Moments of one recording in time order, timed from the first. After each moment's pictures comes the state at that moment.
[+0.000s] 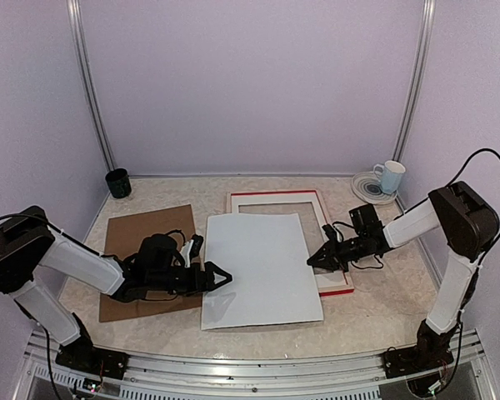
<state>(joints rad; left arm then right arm) -0.81 1.58 0.47 0.57 0.28 -0.81 0.35 1.84 0.78 0.15 -0.83 0.70</state>
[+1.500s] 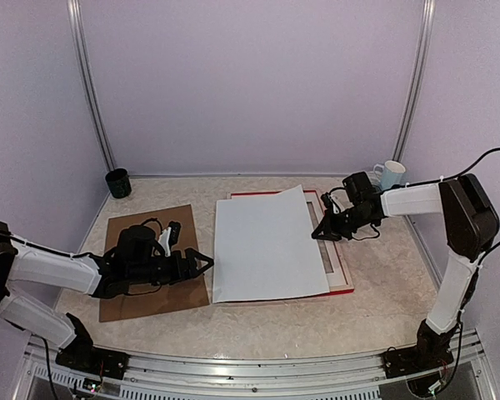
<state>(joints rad) -0.72 1.34 0.42 0.43 0.19 -0.78 0.35 1.84 1.12 -0.25 -0.53 0.39</state>
